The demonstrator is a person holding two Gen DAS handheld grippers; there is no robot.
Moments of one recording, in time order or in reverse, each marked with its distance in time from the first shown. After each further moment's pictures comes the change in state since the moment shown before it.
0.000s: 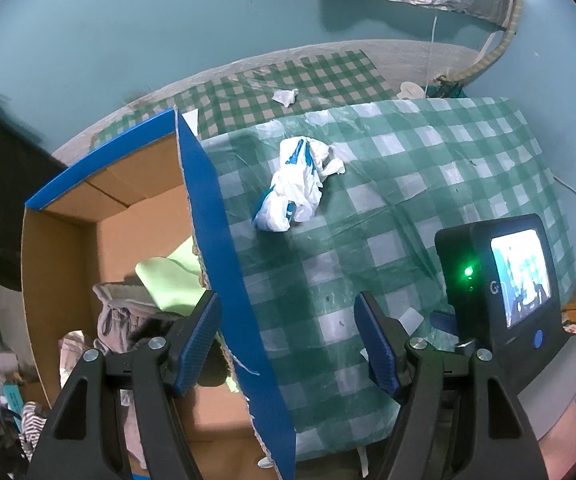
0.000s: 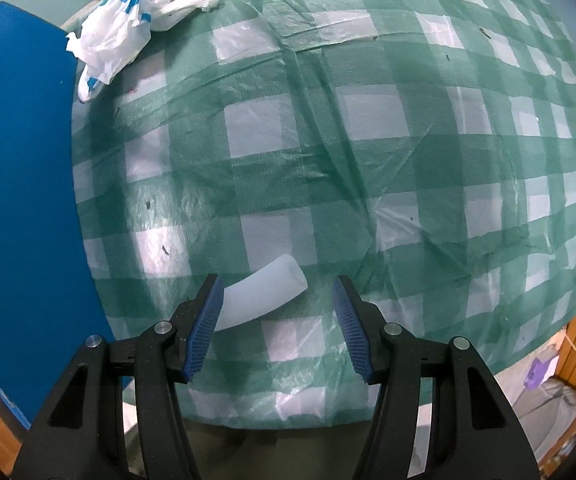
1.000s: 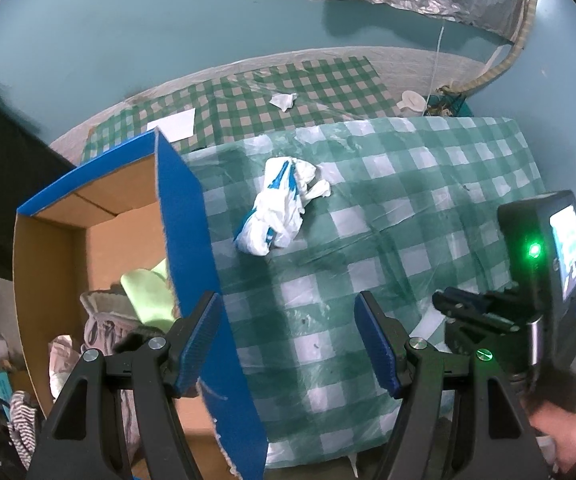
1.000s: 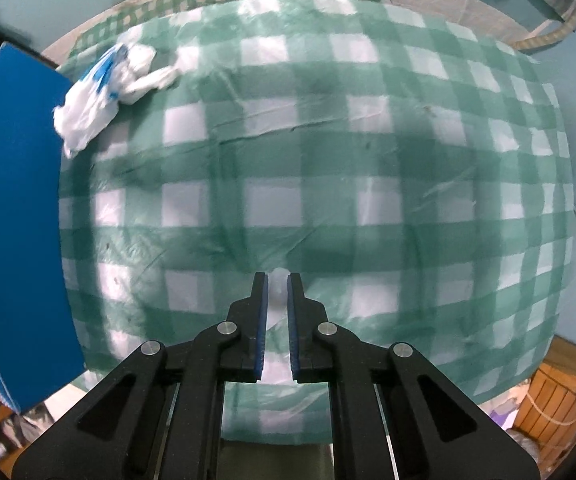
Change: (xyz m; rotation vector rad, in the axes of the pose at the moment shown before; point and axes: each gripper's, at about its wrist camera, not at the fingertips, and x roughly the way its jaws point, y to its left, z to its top) left arm 0.001 -0.014 0.026 -0.050 0.011 -0.021; right arm -0.033 -0.035 0.046 -0.139 -0.100 -0.045
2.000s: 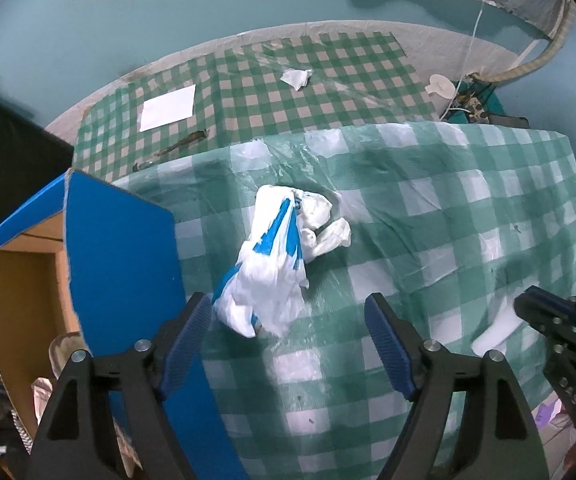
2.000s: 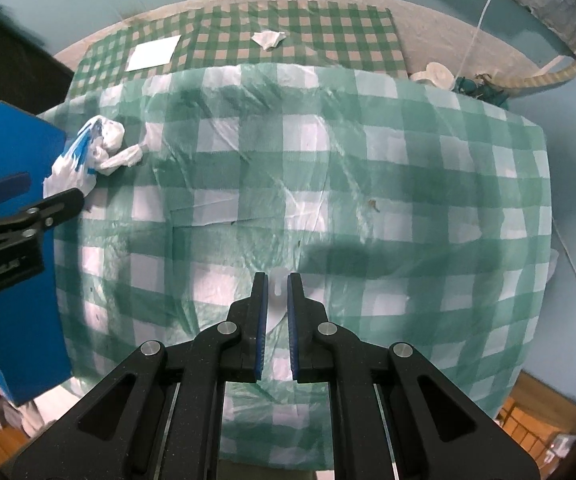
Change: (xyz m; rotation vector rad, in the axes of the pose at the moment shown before) left arm 0.080 -0.006 0.063 -0.047 0.121 0.049; right arm -0.027 -0.043 0.033 -0.089 -0.053 0.012
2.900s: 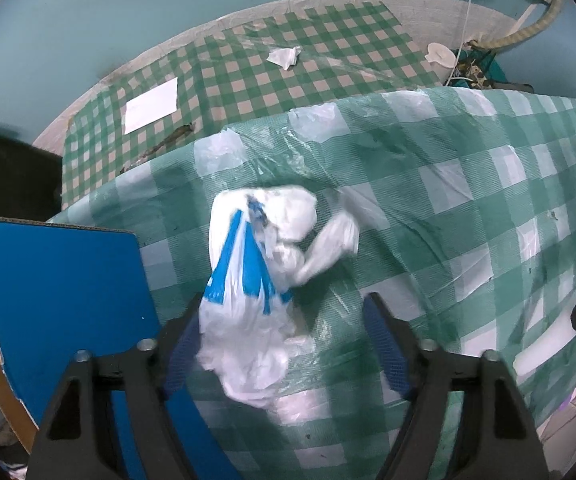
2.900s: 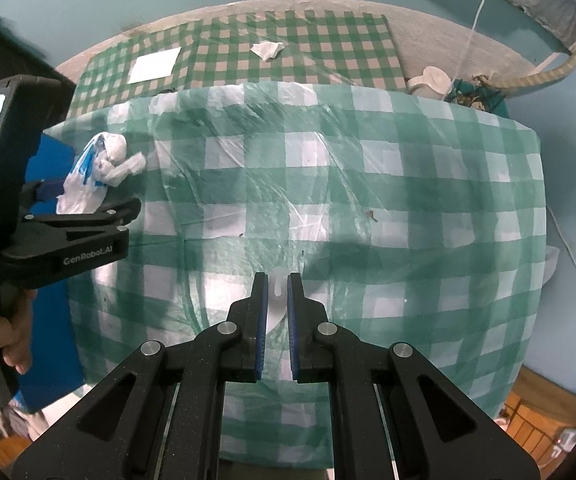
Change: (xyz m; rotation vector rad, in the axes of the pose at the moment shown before) left arm 0.045 -0.015 0.013 0.087 0.055 0.042; right arm -0.014 0.003 0.003 0.021 -0.024 0.009
